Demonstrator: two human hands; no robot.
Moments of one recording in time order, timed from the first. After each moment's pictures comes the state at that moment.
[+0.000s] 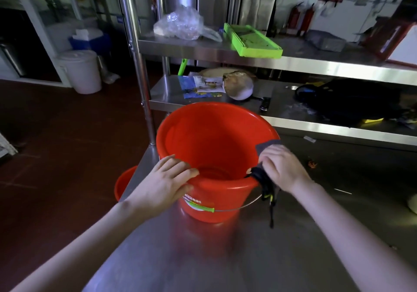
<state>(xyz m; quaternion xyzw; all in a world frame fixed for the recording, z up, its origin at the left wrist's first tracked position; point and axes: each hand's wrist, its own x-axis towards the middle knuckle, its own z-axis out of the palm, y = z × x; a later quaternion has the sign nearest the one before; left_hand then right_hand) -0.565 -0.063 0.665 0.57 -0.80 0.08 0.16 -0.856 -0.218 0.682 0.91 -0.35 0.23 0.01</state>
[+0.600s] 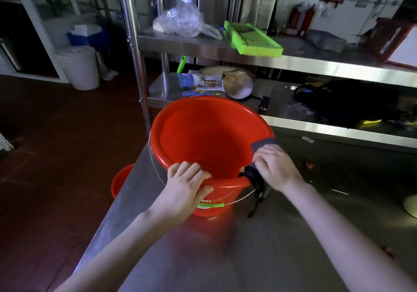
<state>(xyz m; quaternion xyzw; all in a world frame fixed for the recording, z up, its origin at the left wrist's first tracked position) -0.619 -0.069 0.642 0.59 -0.75 0.08 0.29 -0.844 -0.208 0.684 0.90 -0.37 0.22 -0.01</state>
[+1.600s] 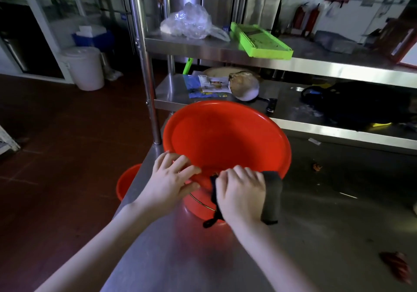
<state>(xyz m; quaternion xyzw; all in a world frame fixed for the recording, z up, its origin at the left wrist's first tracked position) -0.558 -0.069 0.654 0.62 -0.75 0.06 0.23 -0.749 -0.119 0.655 0.80 -0.50 0.32 0.08</state>
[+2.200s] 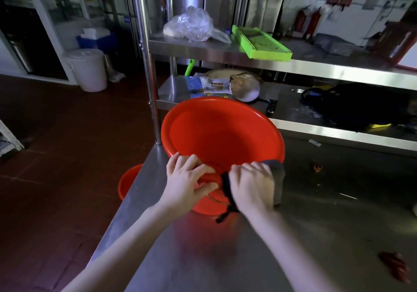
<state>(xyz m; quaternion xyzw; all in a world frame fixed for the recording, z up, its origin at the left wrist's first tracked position) -0.599 -0.071 0.652 0.65 -0.69 0.01 0.32 -0.773 -0.140 0.661 0.82 -0.50 0.27 0.05</state>
